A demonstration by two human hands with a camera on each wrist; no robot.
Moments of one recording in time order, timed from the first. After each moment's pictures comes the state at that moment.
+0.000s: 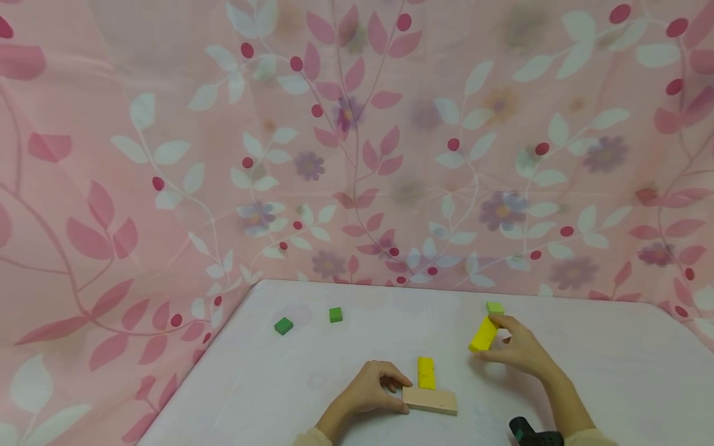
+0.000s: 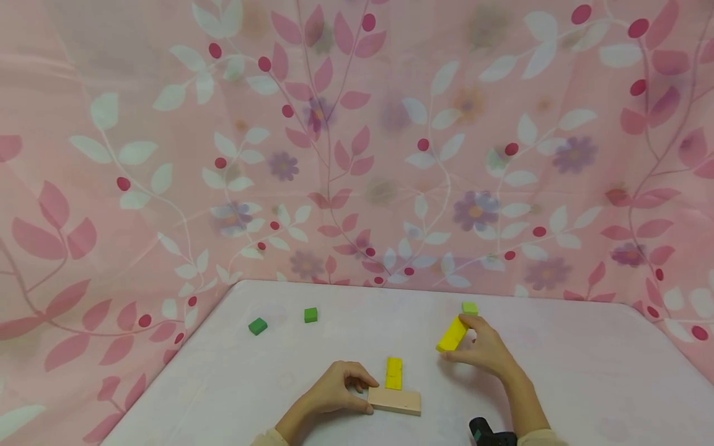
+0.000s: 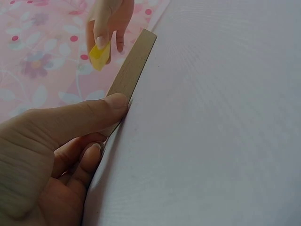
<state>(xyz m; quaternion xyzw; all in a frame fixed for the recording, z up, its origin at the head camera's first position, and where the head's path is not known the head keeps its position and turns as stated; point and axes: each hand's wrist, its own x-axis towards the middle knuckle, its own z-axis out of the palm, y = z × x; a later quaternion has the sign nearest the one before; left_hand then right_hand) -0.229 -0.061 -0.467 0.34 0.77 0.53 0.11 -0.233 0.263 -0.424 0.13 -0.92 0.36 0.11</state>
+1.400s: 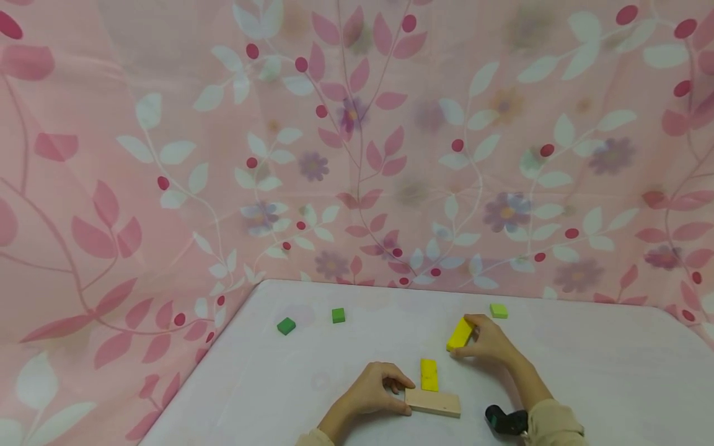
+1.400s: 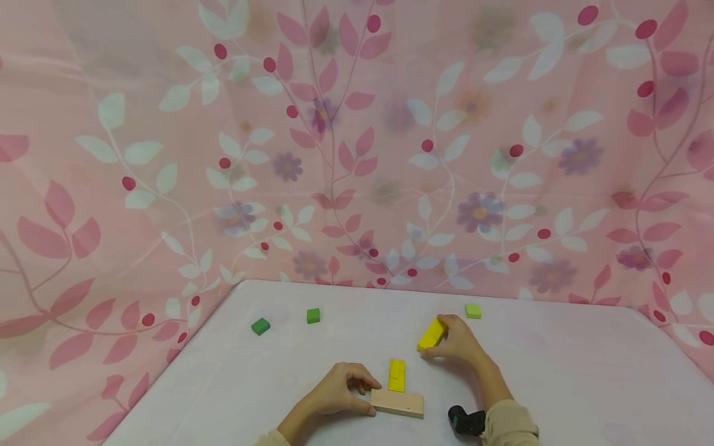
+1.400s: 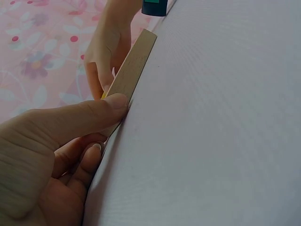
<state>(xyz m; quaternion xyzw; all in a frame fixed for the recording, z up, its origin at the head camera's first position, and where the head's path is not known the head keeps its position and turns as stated) -0.228 -0.061 -0.466 0.32 0.77 0.54 0.12 -0.279 0.227 -0.453 0.12 -0.94 0.32 0.07</state>
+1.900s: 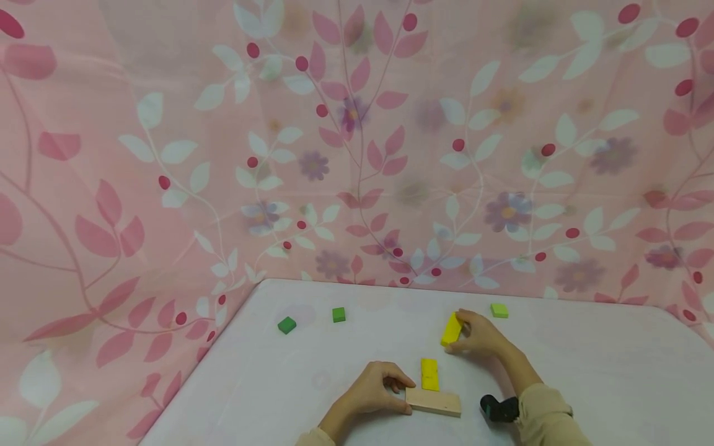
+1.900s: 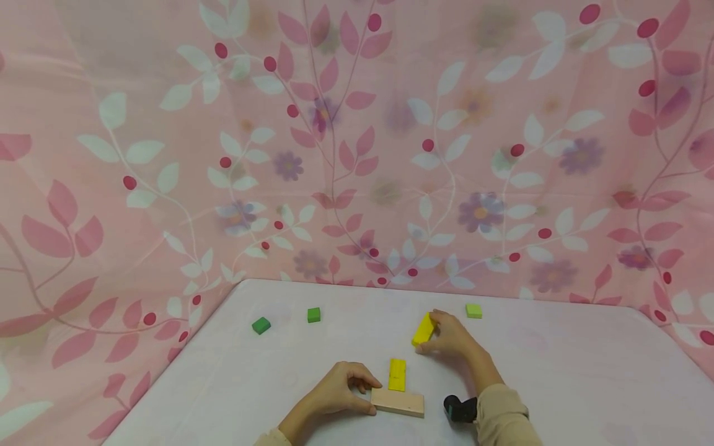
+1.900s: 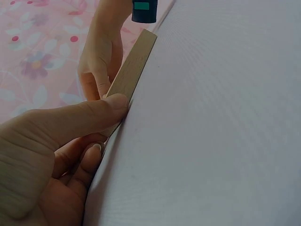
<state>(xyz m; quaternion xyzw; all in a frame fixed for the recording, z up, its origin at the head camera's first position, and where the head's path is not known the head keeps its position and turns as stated) -0.227 -0.061 -0.463 0.32 0.77 0.53 0.12 -0.293 0.218 -0.445 0.13 -0.94 0.31 0.01</state>
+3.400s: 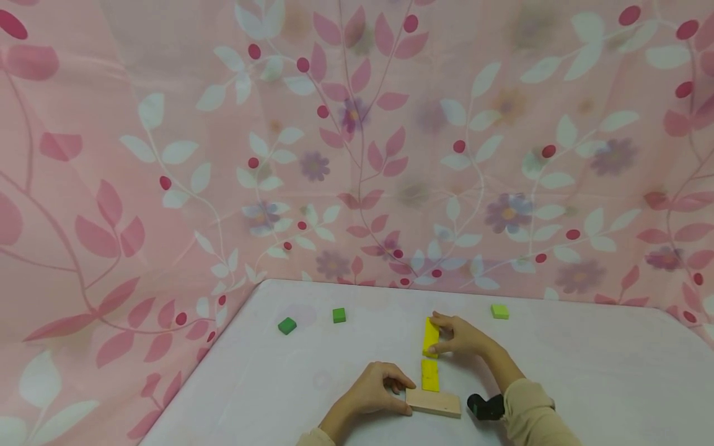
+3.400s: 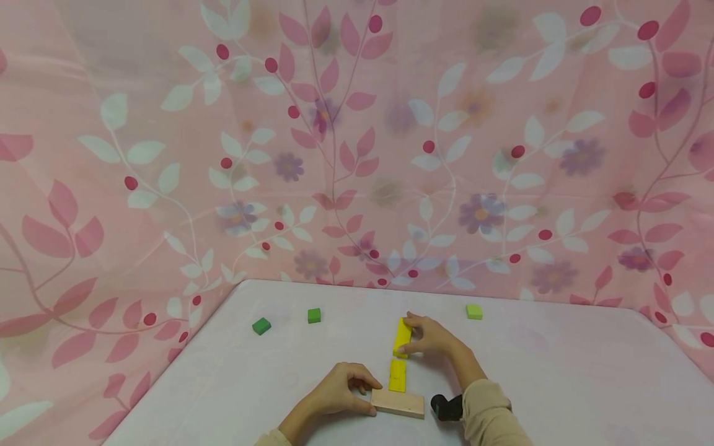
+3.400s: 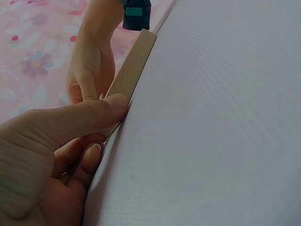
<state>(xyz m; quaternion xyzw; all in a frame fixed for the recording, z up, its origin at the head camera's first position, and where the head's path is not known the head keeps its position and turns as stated) -0.230 -0.061 -0.467 0.33 0.77 0.53 0.12 -0.301 0.192 -0.439 0.22 -0.90 0.36 -0.07</state>
